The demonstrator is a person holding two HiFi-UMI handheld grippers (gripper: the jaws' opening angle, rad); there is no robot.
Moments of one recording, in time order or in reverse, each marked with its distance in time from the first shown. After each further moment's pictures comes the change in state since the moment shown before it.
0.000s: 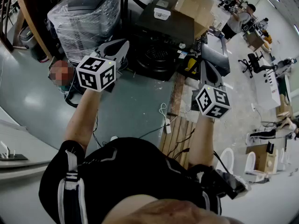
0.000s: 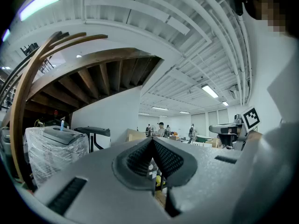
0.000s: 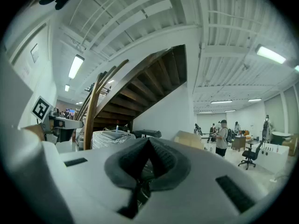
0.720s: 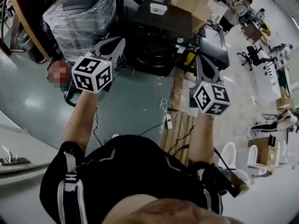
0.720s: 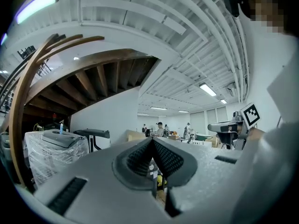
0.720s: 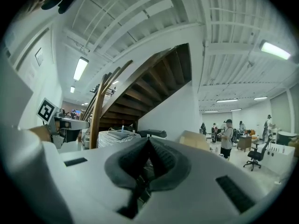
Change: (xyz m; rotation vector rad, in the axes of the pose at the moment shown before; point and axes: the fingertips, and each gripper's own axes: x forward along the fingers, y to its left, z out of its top) left arm -0.003 -0.006 0.003 0.036 -0.007 -0.004; right arm 0.000 0.017 0.002 -0.004 -0.003 0.070
